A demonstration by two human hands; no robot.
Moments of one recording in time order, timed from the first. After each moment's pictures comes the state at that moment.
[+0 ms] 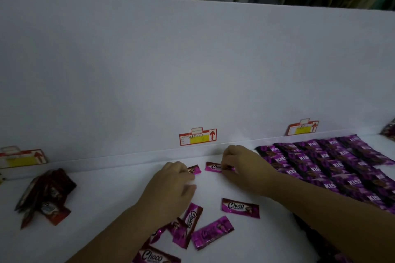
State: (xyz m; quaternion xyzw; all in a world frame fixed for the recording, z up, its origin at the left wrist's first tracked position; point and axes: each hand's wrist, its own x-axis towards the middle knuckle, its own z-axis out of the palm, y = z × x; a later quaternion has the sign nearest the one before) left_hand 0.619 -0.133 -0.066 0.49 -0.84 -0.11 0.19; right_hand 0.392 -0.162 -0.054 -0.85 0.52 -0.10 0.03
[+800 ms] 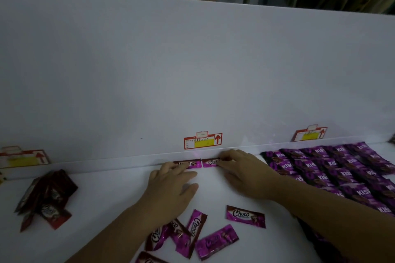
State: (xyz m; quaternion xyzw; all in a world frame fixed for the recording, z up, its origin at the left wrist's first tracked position) left_hand 0.623 -0.144 -0.070 0.56 -0.81 -0.14 0.12; right_hand 0.389 -0.179 -0.064 -0.88 0.46 -0.07 0.00
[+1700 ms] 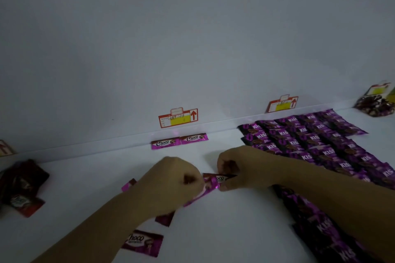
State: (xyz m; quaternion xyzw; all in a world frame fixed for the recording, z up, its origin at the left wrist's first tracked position) left_hand 0.588 -0.101 -0.031 0.42 -0.85 -0.27 0.15; right_hand 0.371 -0.114 -0.031 -0.82 0.52 -0.01 0.23
